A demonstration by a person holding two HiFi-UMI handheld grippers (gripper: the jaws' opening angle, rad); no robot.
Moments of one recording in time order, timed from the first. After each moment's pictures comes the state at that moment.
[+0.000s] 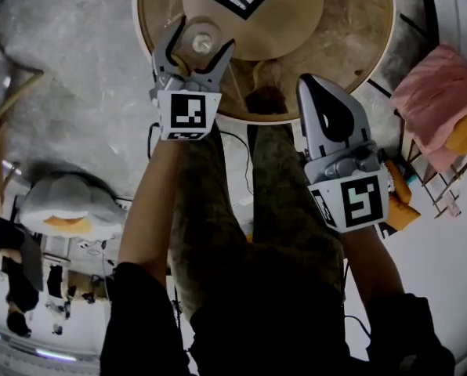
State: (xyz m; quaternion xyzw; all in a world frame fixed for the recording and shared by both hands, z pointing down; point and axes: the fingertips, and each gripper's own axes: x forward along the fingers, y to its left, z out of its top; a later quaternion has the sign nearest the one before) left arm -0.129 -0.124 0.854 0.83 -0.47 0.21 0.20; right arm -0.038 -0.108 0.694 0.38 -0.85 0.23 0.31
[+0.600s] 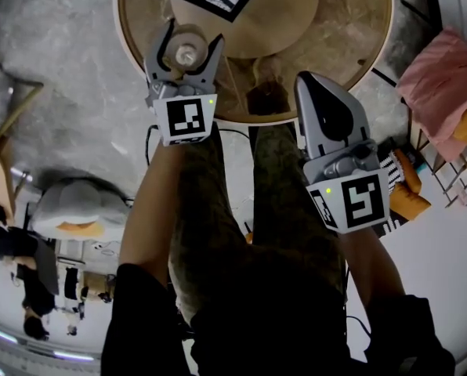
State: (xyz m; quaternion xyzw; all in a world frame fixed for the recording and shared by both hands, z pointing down) left arm -0.123 -0.140 0.861 0.82 -0.49 0.22 0.17; right arm -0.016 -0.118 0.709 0.41 -0.82 0.26 0.29
